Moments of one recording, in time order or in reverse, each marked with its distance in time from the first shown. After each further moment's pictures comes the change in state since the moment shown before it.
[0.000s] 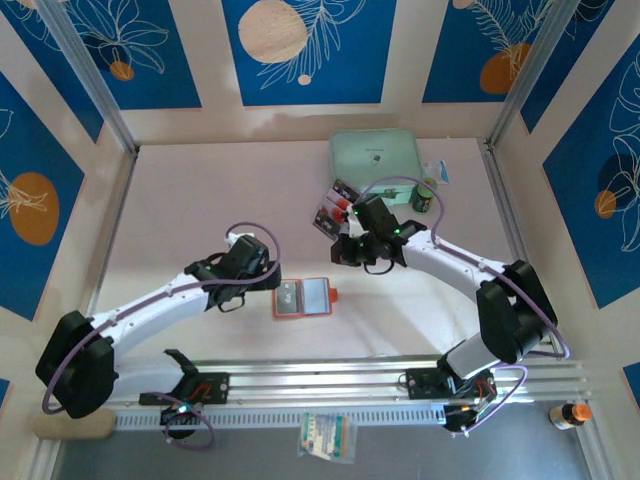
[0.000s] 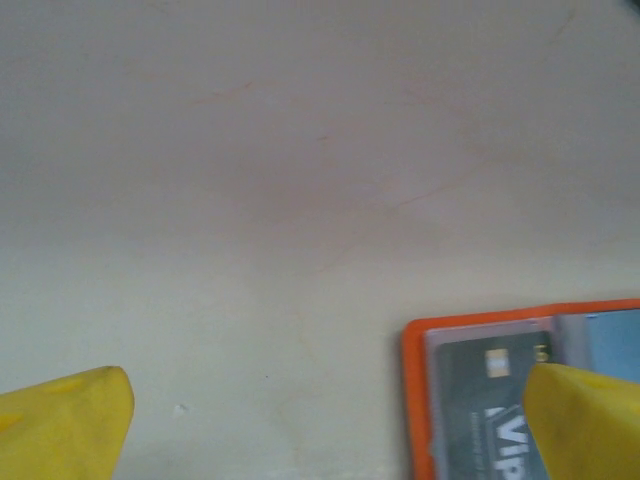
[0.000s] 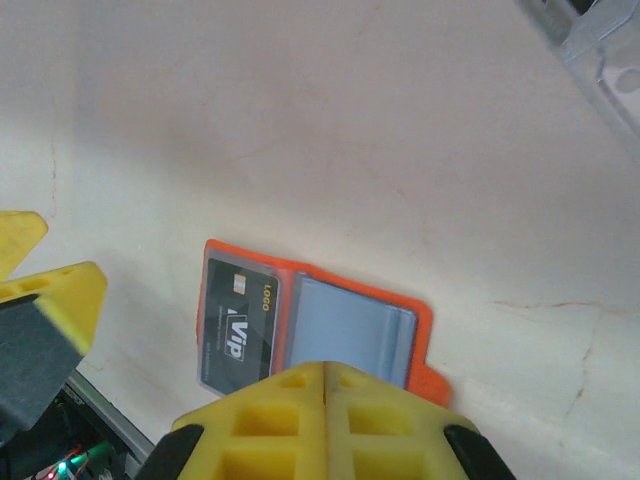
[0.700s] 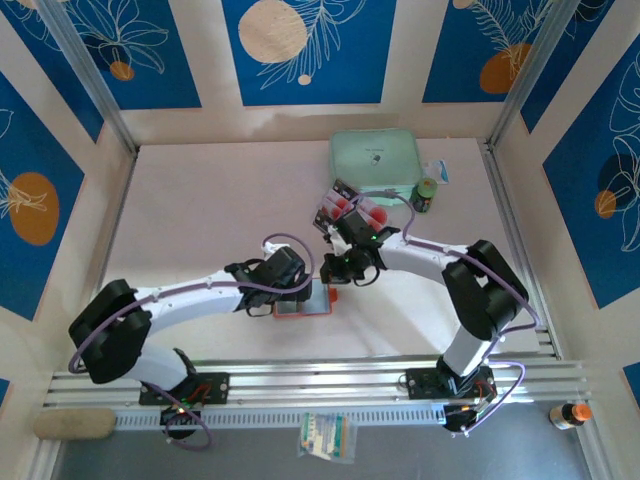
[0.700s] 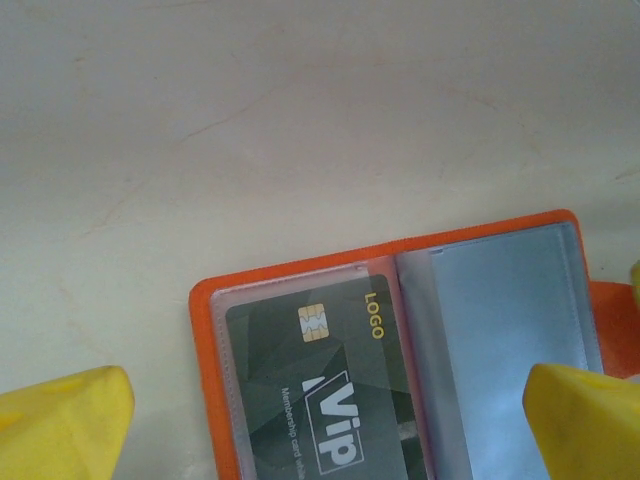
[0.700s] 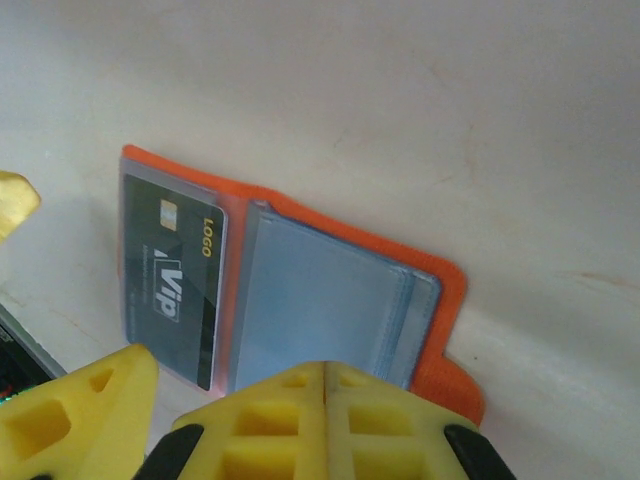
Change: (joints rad) left arm -0.208 0.230 0.078 0.084 0.006 -0.089; right arm 0.082 0.186 0.000 0.006 -0.047 -0.060
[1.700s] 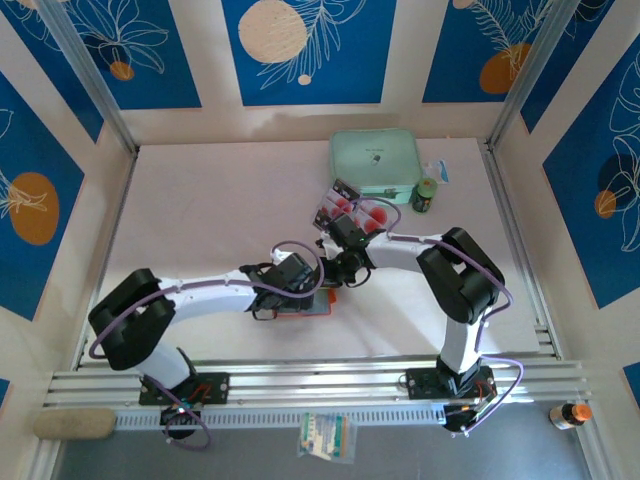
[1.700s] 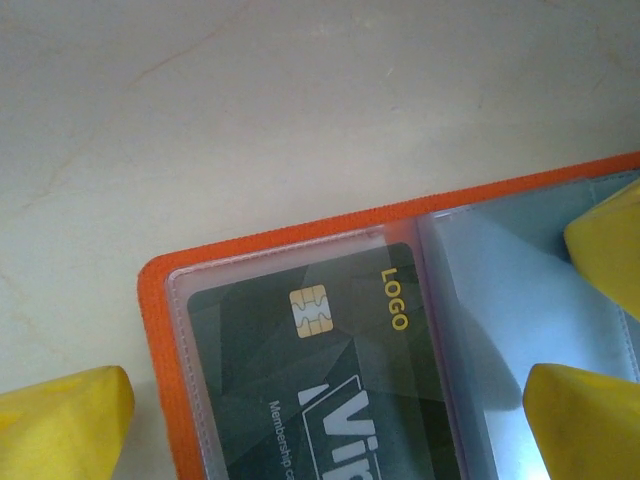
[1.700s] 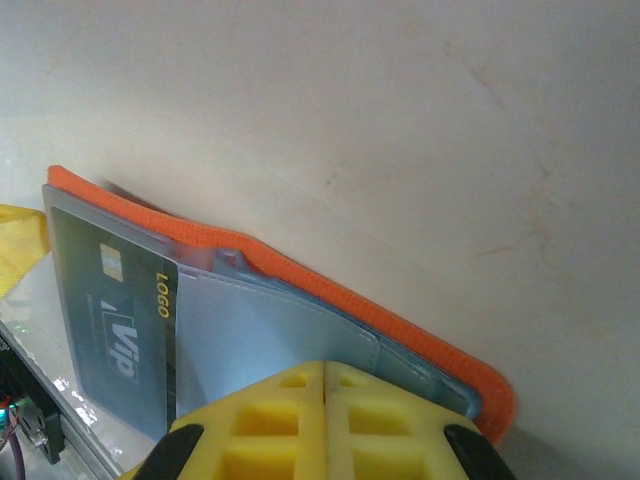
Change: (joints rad) left arm -0.029 0.111 0.008 0.001 -0.005 0.027; right arm 0.009 0.147 0.029 0.095 -0.075 0.026
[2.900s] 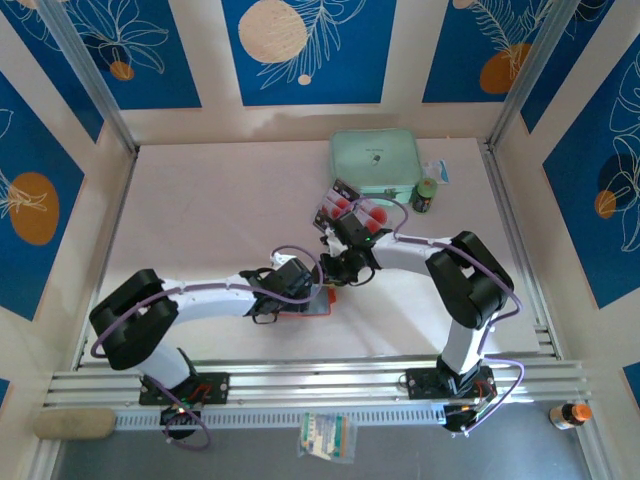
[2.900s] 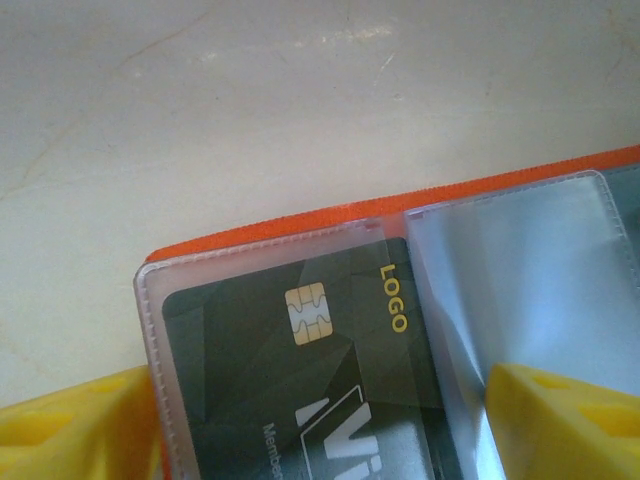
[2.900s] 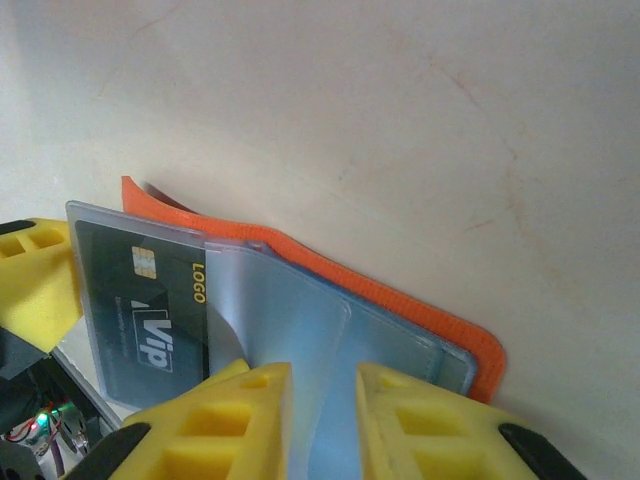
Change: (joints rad) left arm -0.011 0.000 -0.053 0.079 -0.015 -0.004; right arm -0.016 -0.052 -0.029 0.016 -0.008 0.062
